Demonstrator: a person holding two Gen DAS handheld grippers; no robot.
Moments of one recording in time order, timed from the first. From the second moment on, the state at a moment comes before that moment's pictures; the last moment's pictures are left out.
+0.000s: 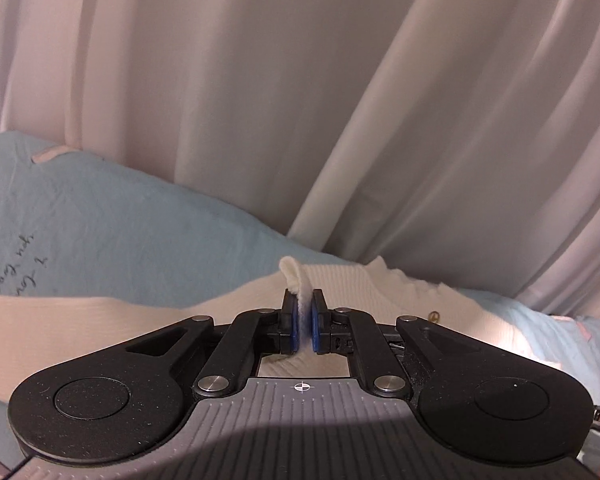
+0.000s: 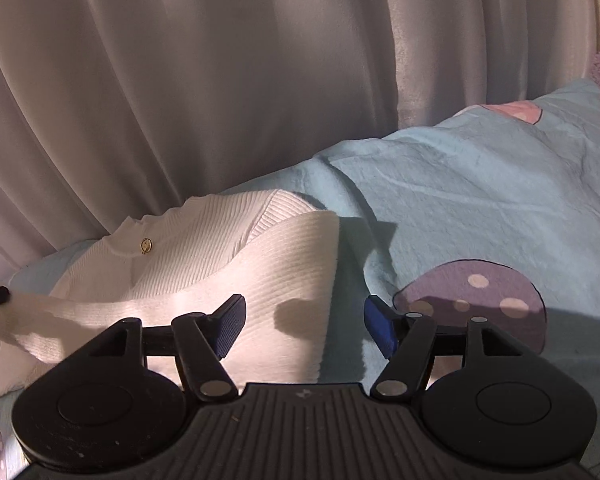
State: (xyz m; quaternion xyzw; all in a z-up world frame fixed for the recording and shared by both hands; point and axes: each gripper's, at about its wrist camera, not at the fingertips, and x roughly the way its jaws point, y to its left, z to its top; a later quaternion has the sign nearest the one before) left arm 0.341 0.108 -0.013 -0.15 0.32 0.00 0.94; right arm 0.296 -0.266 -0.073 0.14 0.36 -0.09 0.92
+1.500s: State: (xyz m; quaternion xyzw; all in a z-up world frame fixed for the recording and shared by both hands) left arm 0.302 0.128 -0.047 -0.28 0.37 0.01 0.88; right arm 0.293 -0.215 -0.093 -0.08 0.36 -0.08 0.93
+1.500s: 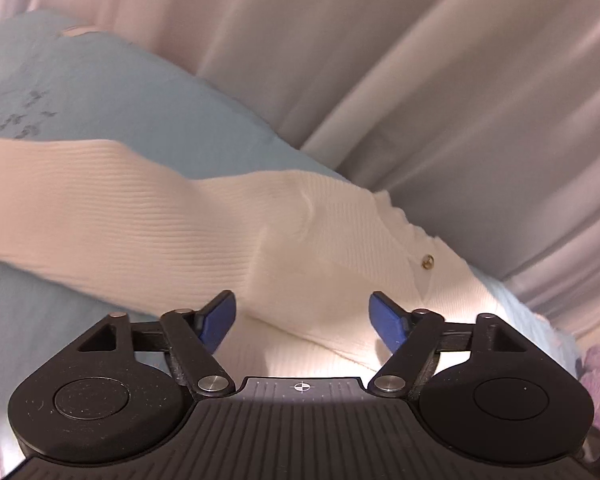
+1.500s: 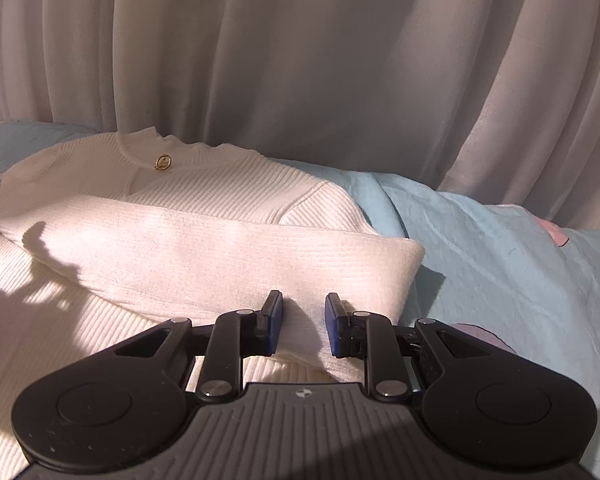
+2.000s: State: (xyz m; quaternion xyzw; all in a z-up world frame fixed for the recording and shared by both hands) left arm 0.146 0.394 -0.079 -0.58 0.16 0.34 0.72; right arm 0.214 -0.239 -0.079 0.25 0.33 -0.03 0.91
